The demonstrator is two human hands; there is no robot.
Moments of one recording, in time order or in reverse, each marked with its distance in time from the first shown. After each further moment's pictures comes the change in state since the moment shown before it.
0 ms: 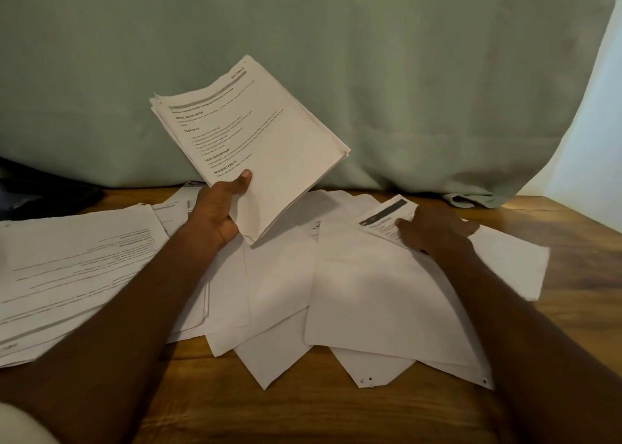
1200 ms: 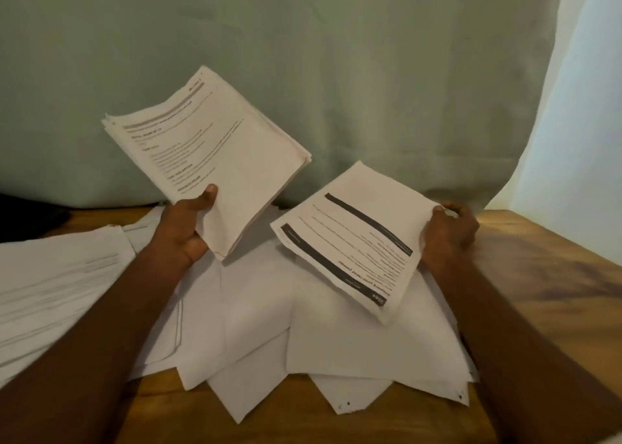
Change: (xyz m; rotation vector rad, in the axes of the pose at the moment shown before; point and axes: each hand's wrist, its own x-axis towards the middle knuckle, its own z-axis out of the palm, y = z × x) left_hand 0.001 0.012 -0.004 -0.076 -0.148 0.024; right_hand 0.020 0.025 -0.014 1.633 0.538 0.473
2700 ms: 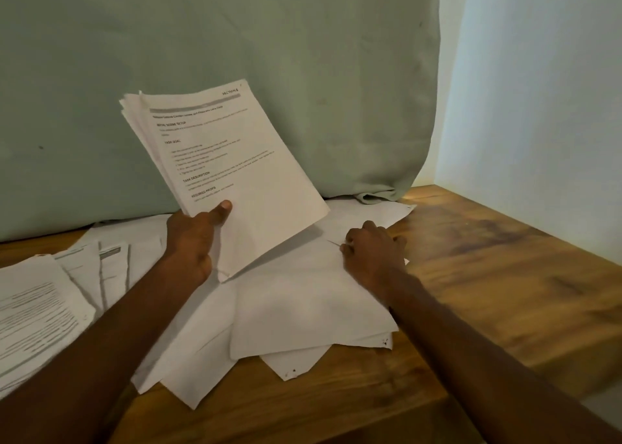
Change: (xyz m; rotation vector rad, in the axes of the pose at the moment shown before) left_hand -0.050 -0.042 0.083 0.253 0.059 0.018; right_hand -0.064 0.005 -0.081 -1.459 -0.541 -0.678
